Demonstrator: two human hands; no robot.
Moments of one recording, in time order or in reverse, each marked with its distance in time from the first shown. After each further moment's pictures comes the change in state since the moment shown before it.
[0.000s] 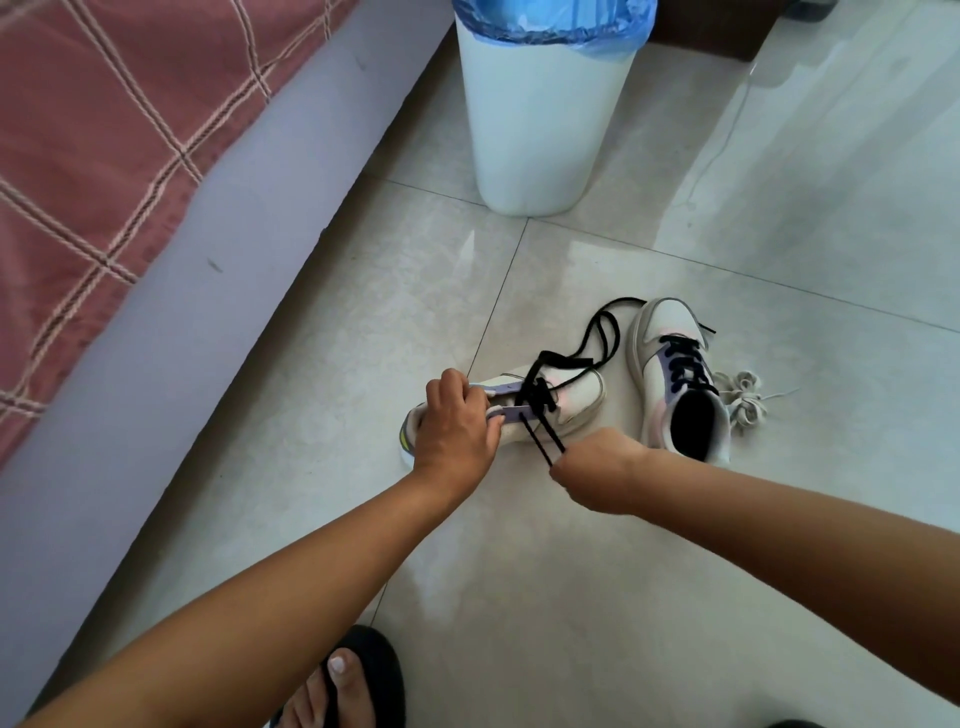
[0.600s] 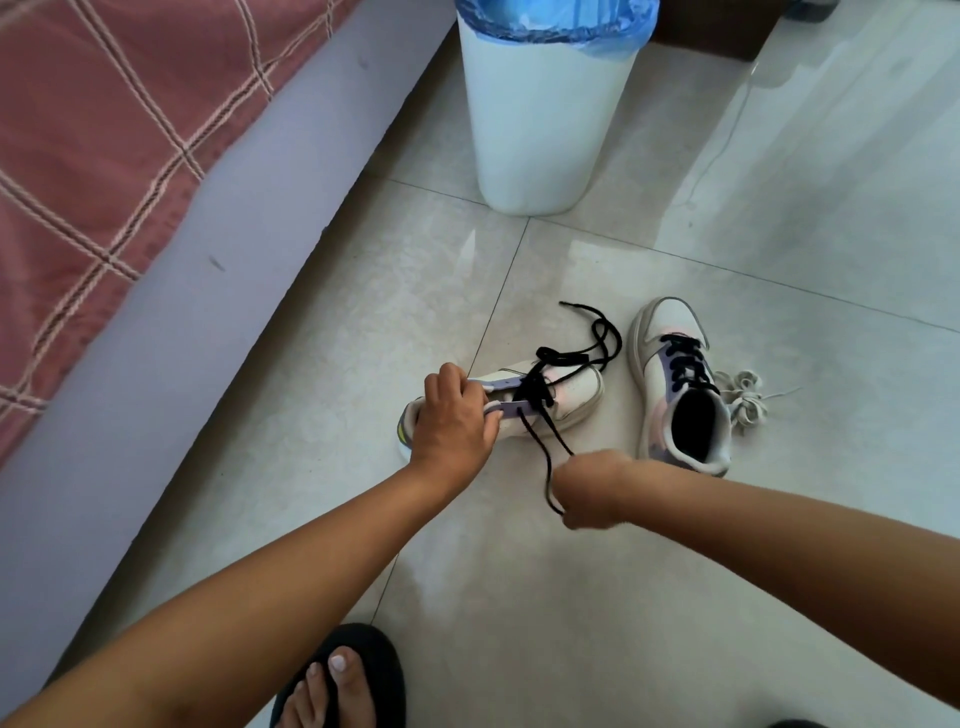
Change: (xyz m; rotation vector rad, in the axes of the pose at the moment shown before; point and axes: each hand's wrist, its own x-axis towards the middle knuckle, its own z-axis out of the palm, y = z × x) left_hand 0.005 -0.007 0.002 -0.049 0.008 -0.016; right_hand 0.000 -0.013 -0.003 0.242 -0.122 0.124
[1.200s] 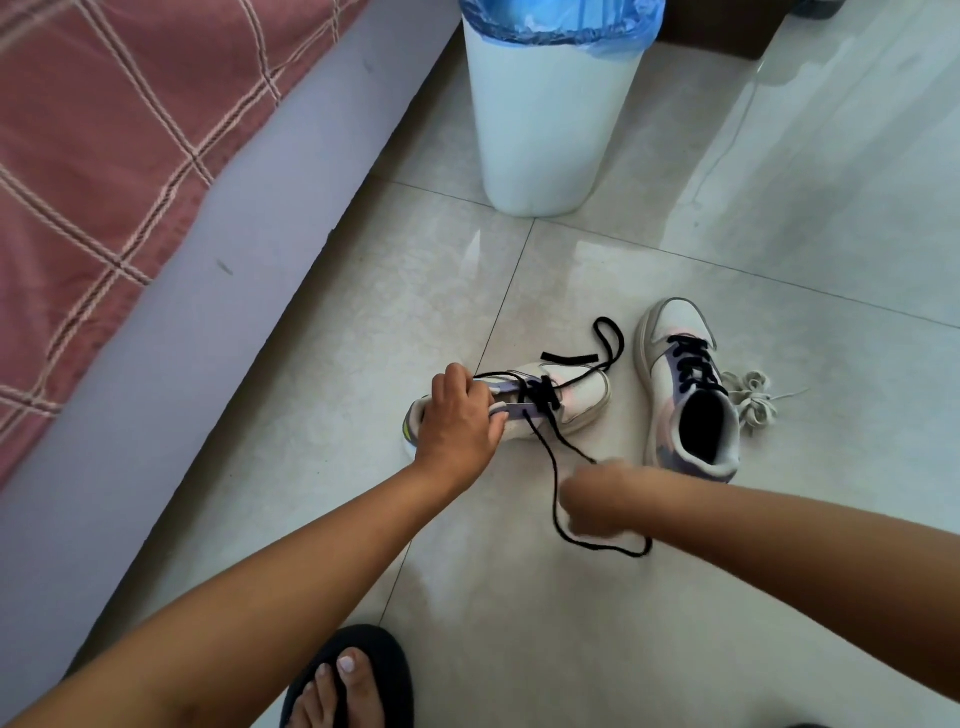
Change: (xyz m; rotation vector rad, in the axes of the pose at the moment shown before) left_hand 0.003 0.000 -0.004 -0.016 -0.031 -0.005; right_hand 0.000 -0.006 0.004 -0.043 -0.008 -0.022
